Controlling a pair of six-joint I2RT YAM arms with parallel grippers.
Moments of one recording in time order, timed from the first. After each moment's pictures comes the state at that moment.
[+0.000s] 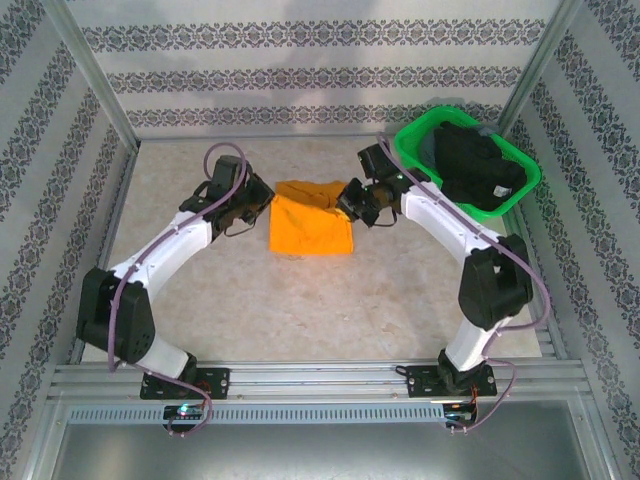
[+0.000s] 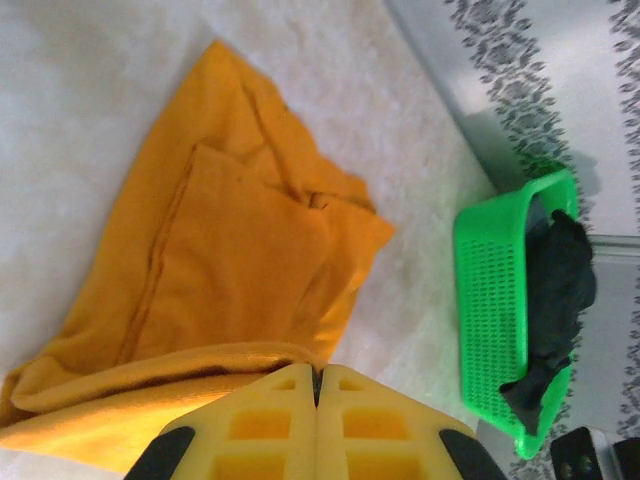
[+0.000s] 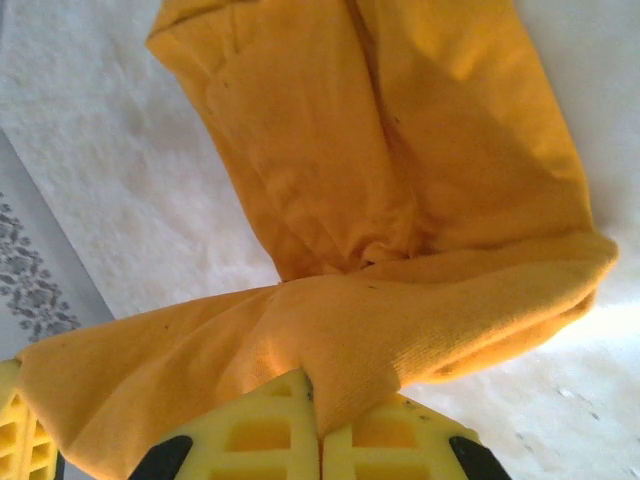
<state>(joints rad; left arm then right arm) -0.32 1.53 1.19 -0.33 0.14 -1.12 0.43 1.75 1.48 -0.72 -0.37 1.14</state>
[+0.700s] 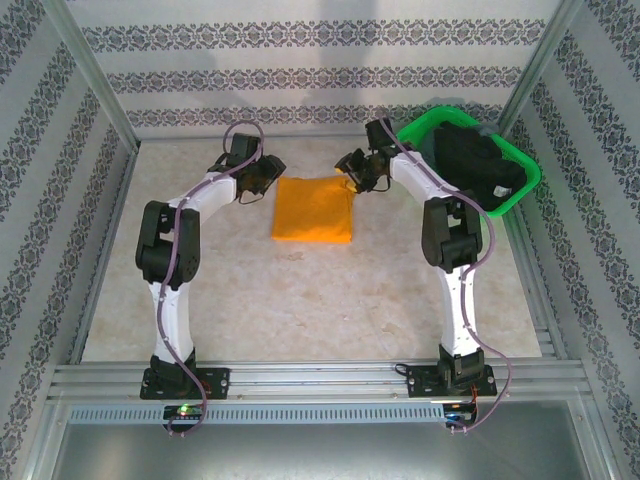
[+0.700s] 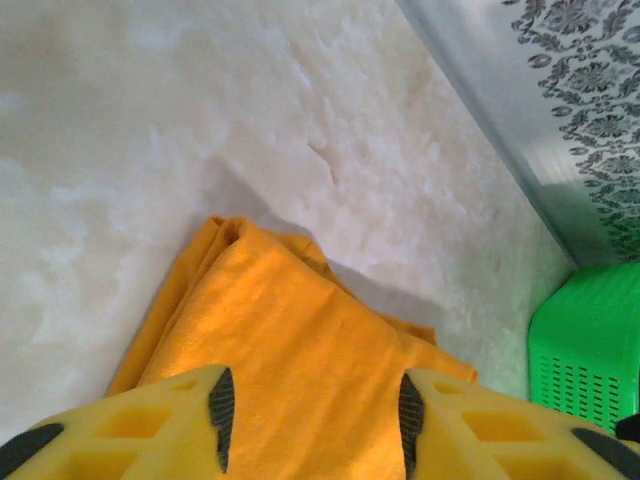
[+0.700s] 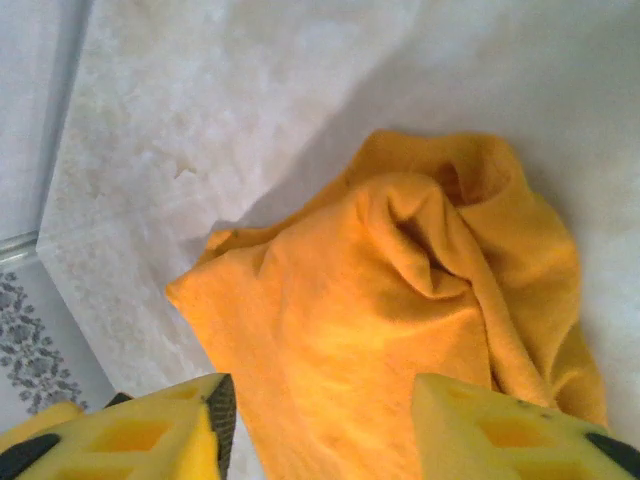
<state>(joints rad) -0.21 2.08 1.59 -0.26 0.21 -0.99 0.25 2.29 1.96 -0.64 -0.44 1.04</state>
